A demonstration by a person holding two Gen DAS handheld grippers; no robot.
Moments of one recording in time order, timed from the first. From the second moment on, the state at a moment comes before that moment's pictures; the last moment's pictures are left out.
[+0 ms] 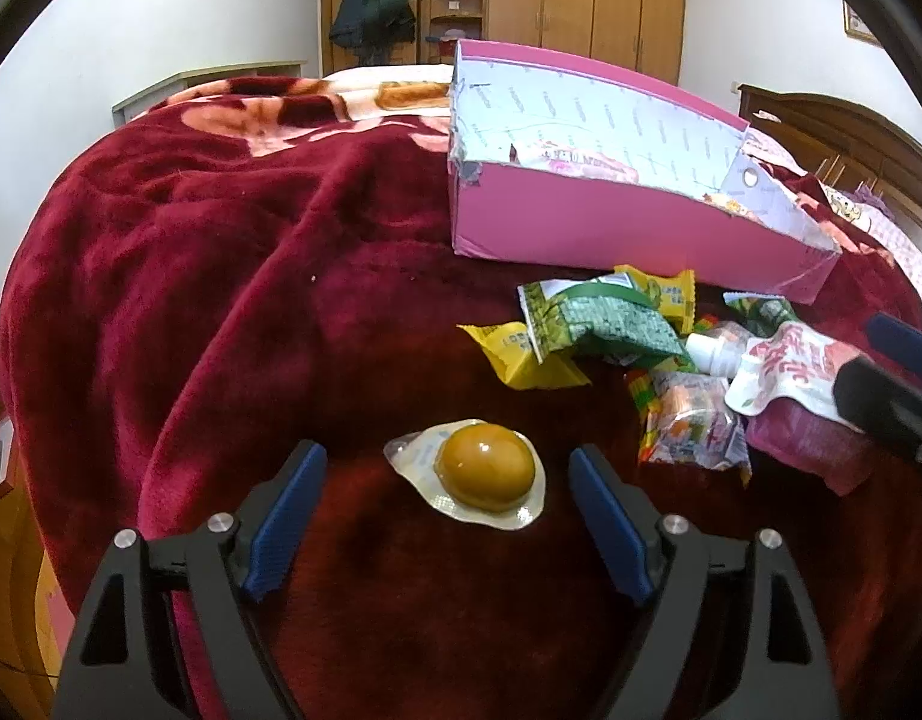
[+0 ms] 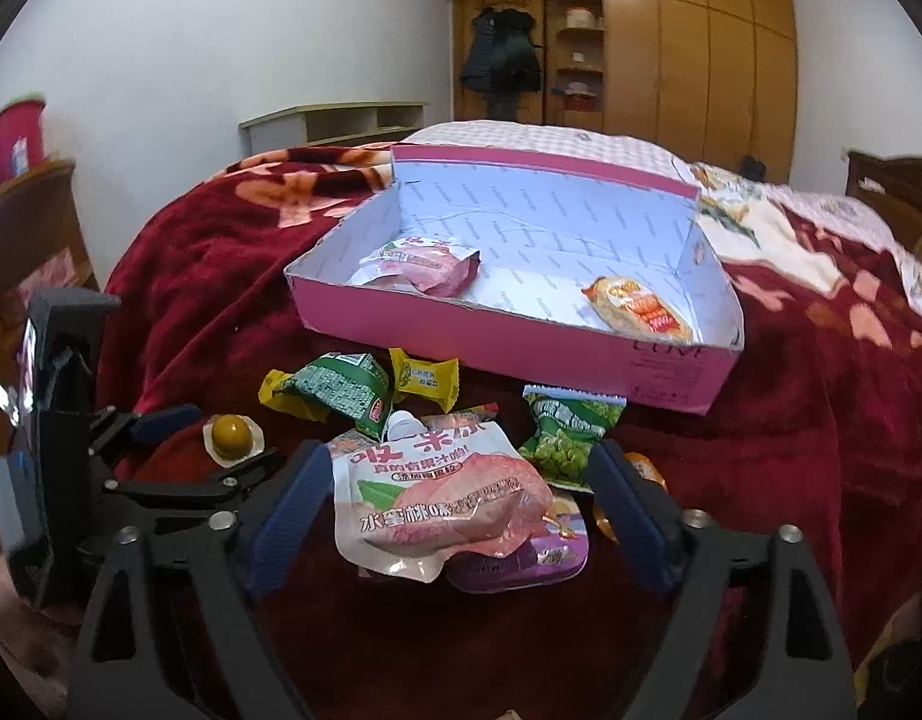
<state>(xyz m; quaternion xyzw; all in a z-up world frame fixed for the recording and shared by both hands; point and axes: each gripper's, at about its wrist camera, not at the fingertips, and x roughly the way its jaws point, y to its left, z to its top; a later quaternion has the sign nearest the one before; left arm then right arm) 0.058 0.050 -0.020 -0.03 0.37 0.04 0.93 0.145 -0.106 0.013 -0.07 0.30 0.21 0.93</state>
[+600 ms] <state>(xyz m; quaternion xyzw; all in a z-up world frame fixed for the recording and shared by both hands) 0.051 0.040 -0.008 0.00 0.36 0.05 0.93 0.152 -0.105 -0.007 -0.03 0.33 0.23 0.92</state>
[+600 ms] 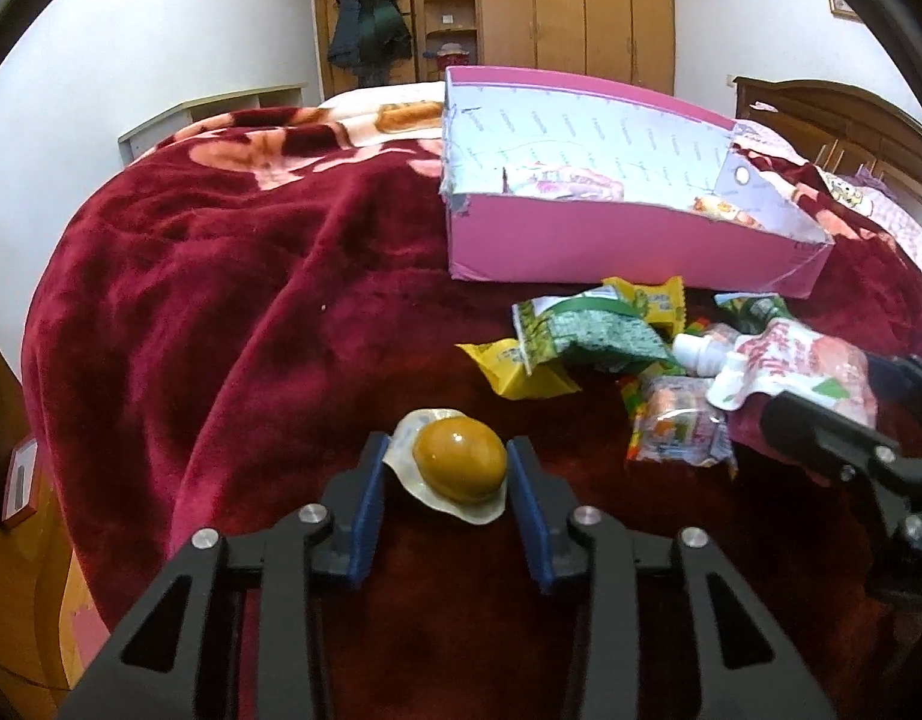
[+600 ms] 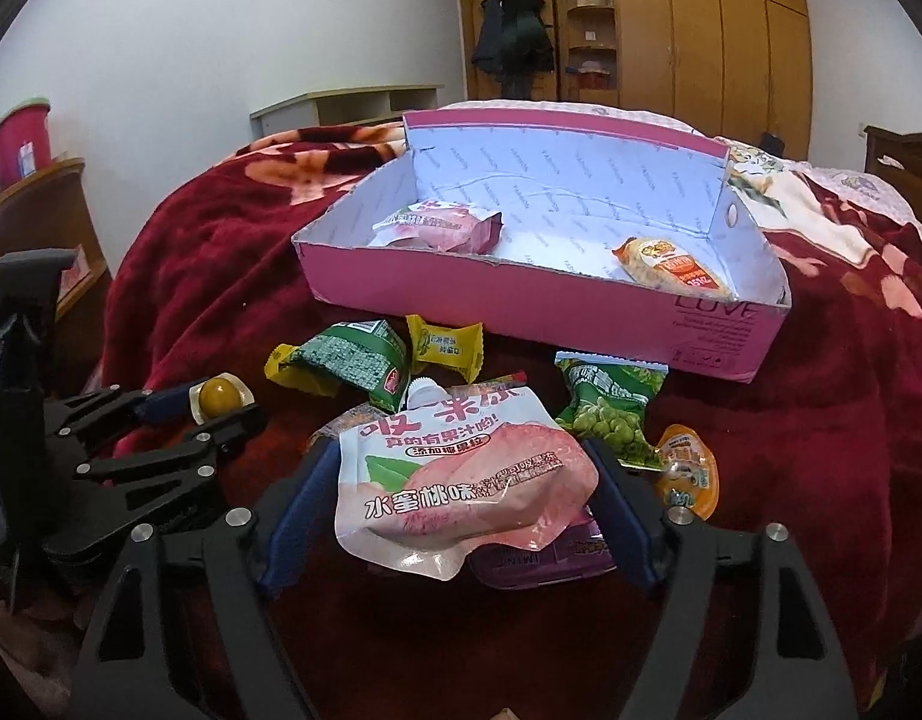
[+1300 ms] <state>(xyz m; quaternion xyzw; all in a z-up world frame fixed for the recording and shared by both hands) 0.036 0.034 0.024 -0.03 0.33 0.01 0.94 0.137 -0.125 0.006 0.02 0.31 0.23 0.92</state>
